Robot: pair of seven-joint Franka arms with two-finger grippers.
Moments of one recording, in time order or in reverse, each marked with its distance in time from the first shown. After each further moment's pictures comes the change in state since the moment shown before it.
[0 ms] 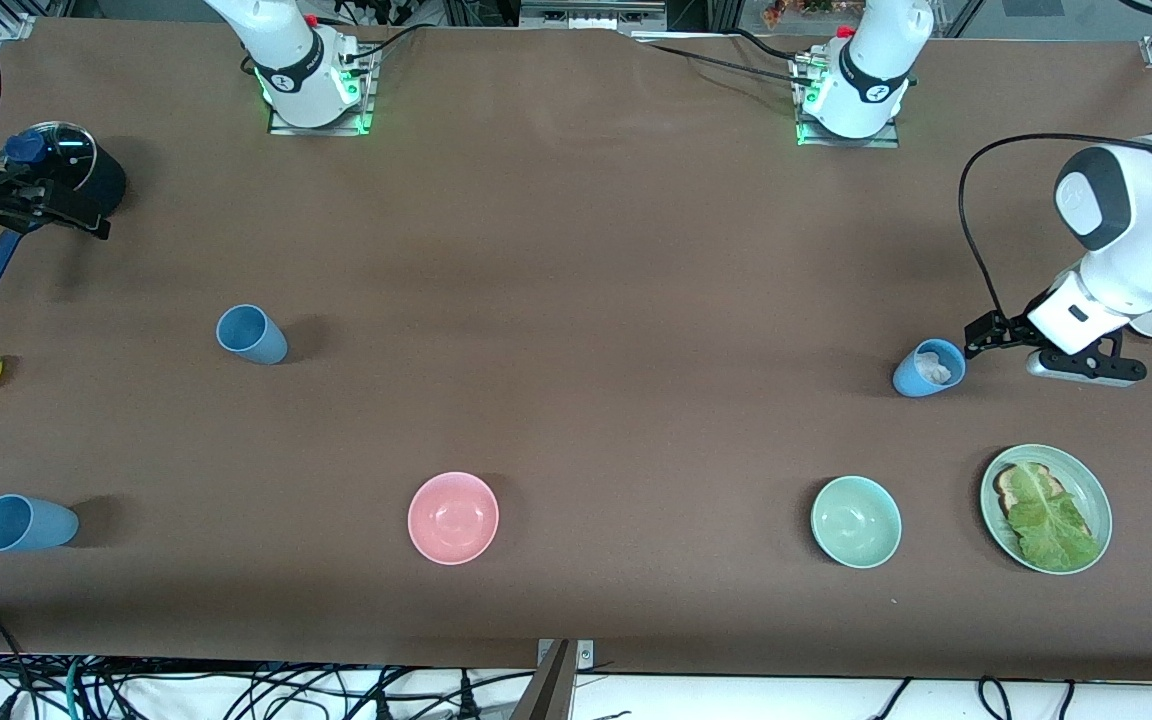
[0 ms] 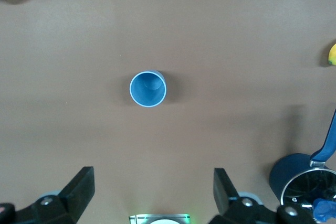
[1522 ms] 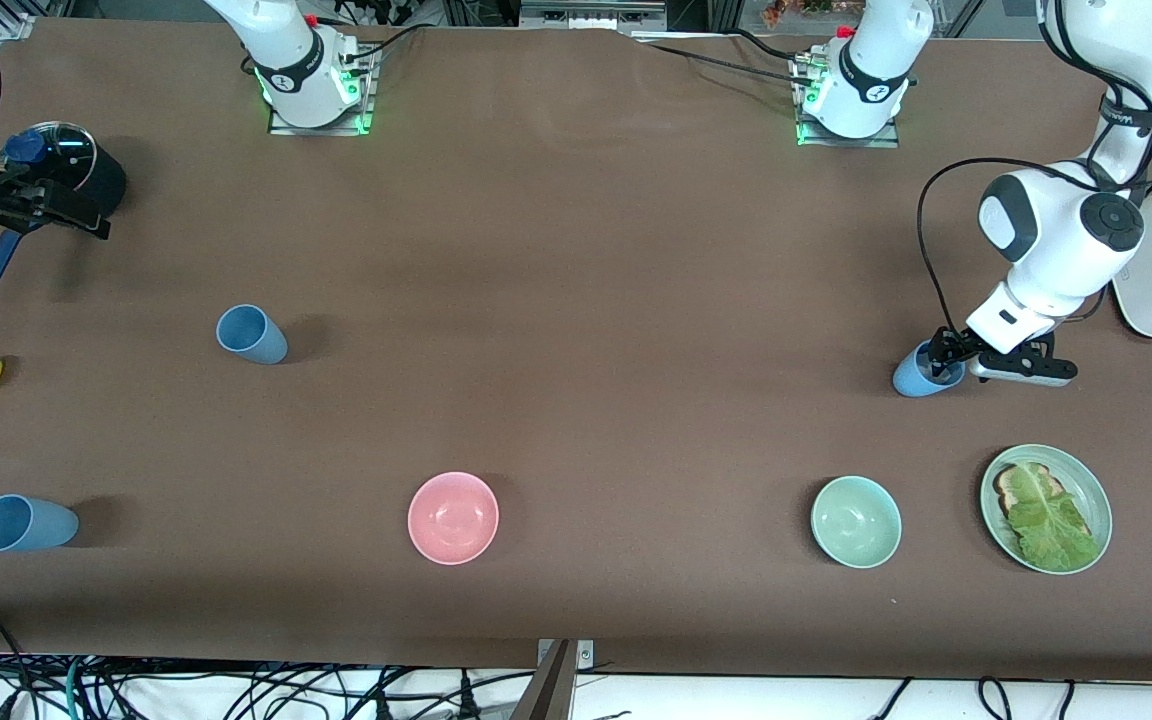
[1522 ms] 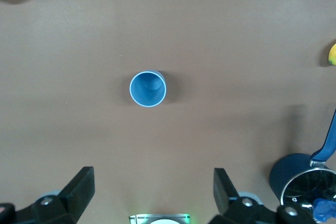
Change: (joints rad) left arm -0.039 0.087 -0.006 -0.171 -0.057 0.368 0.037; right arm 0.000 0.000 0.000 0.000 0.000 0.000 0.000
